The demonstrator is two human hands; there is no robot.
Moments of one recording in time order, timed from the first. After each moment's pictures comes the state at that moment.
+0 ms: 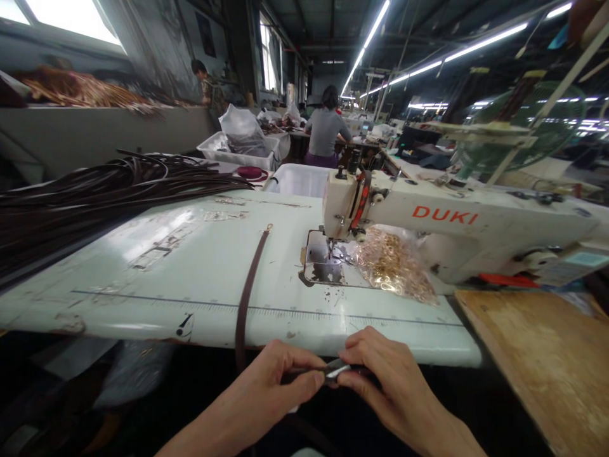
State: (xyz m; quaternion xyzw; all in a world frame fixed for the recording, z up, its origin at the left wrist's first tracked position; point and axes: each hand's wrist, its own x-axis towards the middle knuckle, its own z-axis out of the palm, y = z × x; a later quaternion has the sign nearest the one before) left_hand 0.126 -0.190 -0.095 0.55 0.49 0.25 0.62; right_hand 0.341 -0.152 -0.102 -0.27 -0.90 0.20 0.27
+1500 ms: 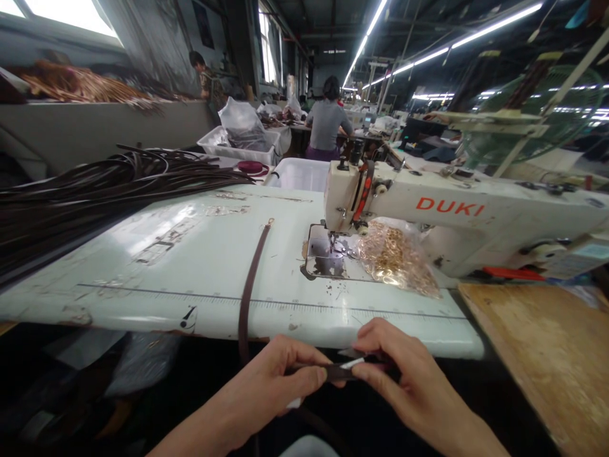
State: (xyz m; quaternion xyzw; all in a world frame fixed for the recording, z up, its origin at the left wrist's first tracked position) left_hand 0.127 -0.191 -0.087 0.50 0.51 0.24 0.65; right_hand 0.352 -0.155 -0.089 -0.35 -0.84 0.31 0.27
